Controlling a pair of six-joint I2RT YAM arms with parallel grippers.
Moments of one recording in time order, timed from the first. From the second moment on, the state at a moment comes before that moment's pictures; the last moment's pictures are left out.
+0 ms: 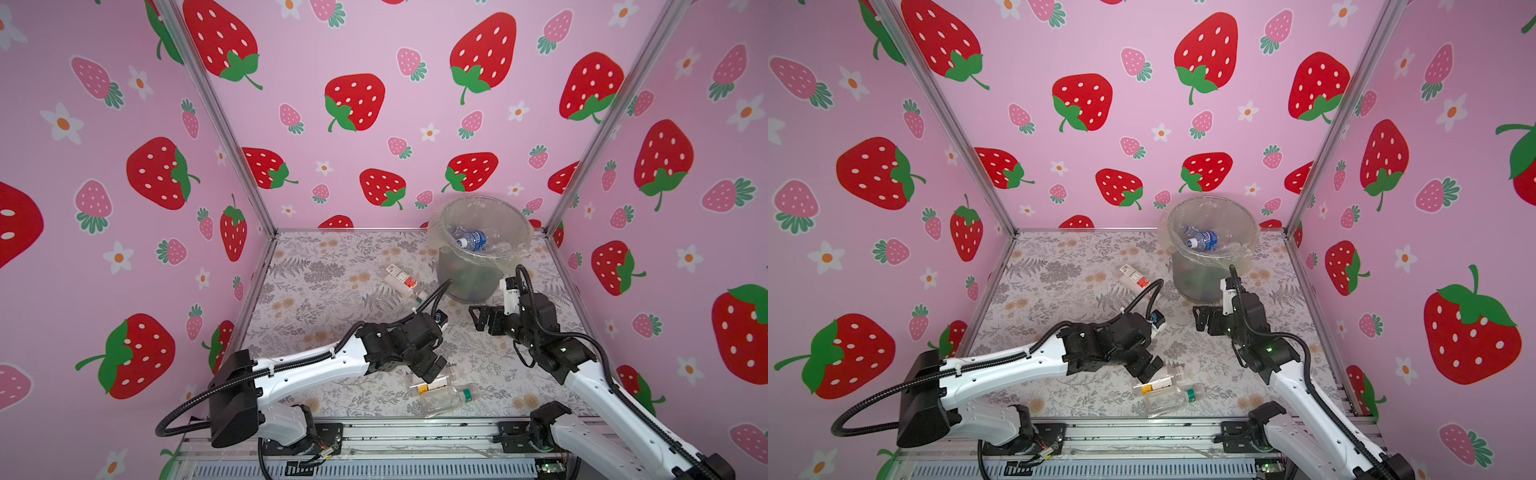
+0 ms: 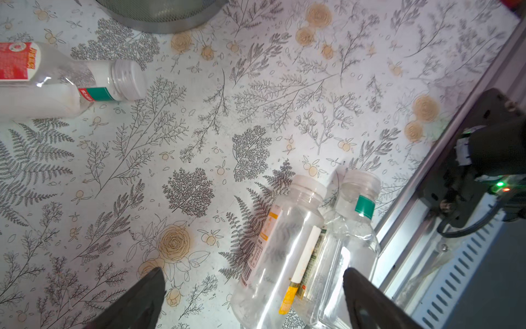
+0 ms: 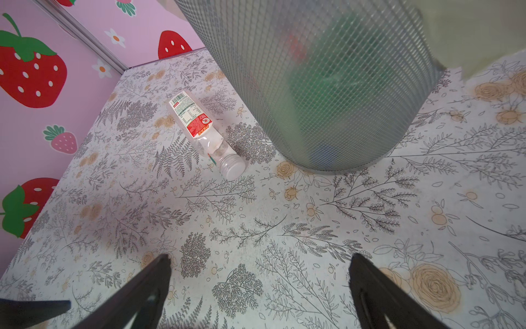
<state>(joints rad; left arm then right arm) -1.13 1.43 1.09 -0.65 -0.11 -0.26 0.49 0.85 0.62 -0.33 -0.08 0.37</state>
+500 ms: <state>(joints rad) -1.19 1.64 1.14 -0.70 -0.18 -0.27 0.49 0.82 0.58 -0.33 -0.08 0.37</state>
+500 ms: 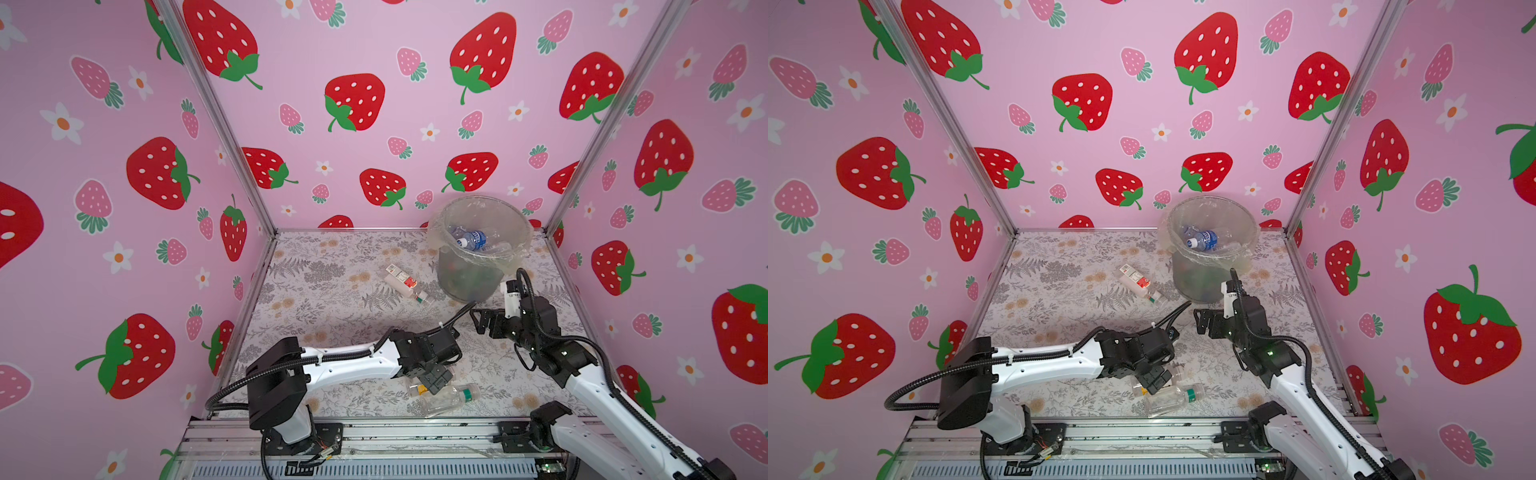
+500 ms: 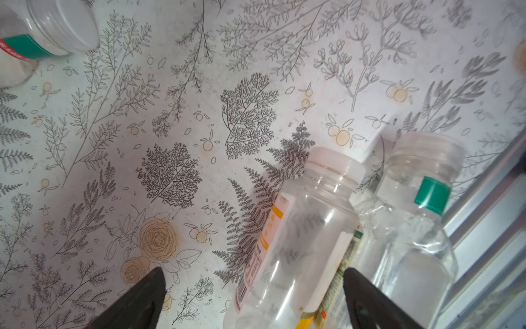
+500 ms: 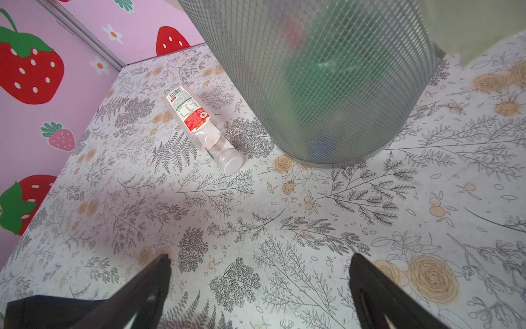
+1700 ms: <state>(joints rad) -1.21 1.76 1.15 -0.74 -0.26 -0.31 0.48 0.77 0.57 -0.35 -0.08 0.38</state>
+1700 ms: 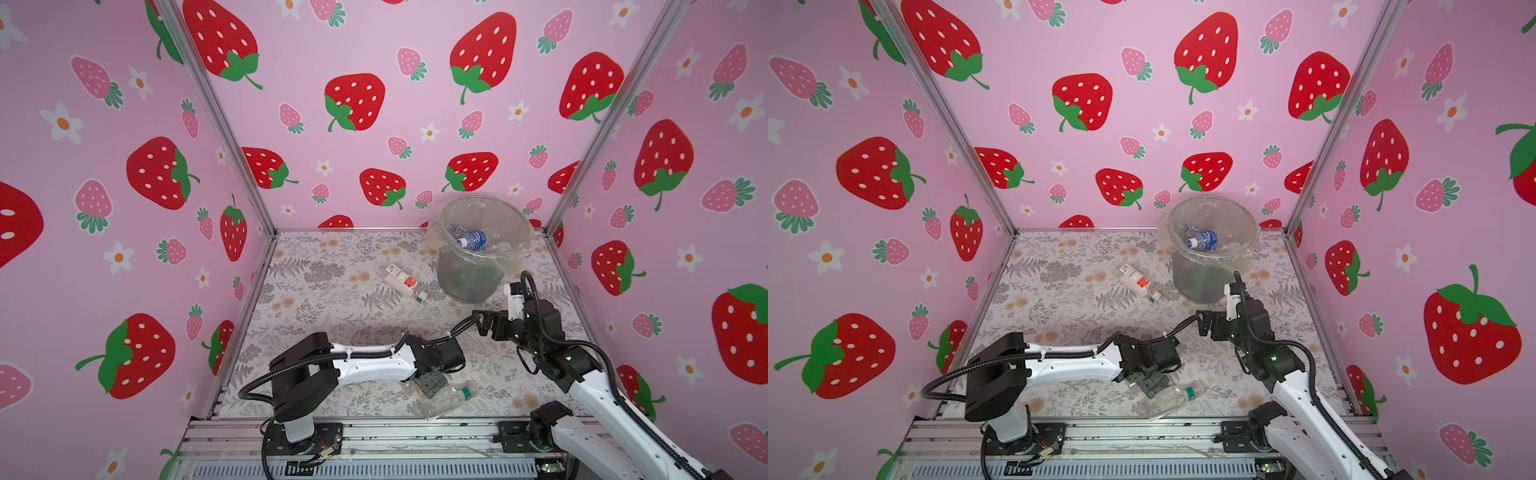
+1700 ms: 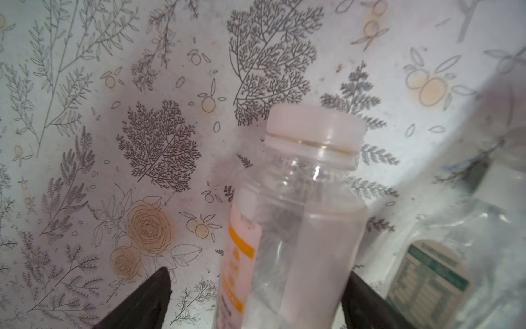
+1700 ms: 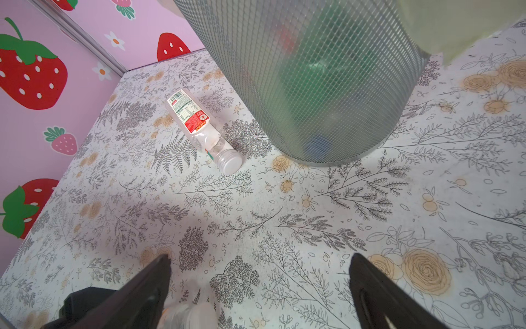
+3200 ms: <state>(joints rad) -1.05 1.68 1.12 -0.73 -0.20 -0.39 0.48 0.76 0.57 -0.36 -0.08 0.38</state>
